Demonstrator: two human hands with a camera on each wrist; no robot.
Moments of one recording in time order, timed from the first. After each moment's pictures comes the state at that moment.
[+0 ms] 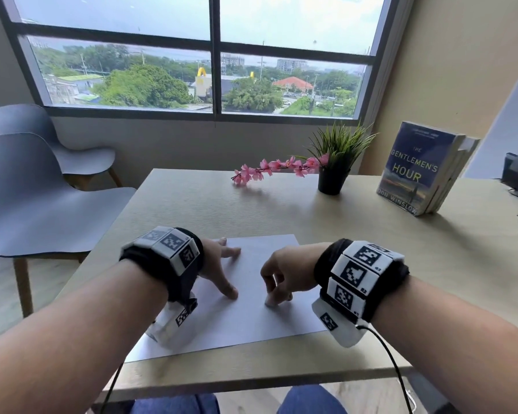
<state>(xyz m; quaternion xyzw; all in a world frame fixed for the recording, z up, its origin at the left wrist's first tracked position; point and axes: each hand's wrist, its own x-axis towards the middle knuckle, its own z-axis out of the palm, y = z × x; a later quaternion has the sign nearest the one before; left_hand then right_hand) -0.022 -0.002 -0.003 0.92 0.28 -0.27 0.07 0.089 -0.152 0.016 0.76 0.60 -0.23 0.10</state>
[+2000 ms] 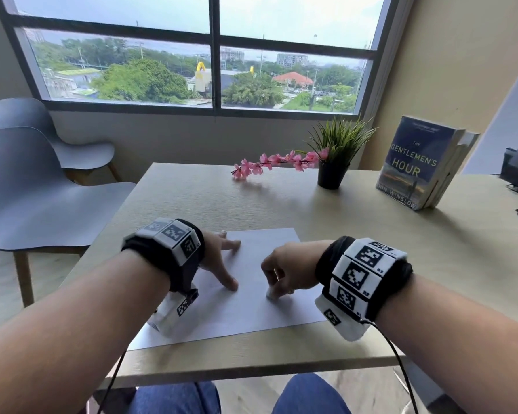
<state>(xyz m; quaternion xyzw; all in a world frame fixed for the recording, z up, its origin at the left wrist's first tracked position) -0.021 0.001 -0.007 0.92 0.28 -0.26 0.08 0.079 -0.160 0.016 0.75 0.62 -0.21 0.11</state>
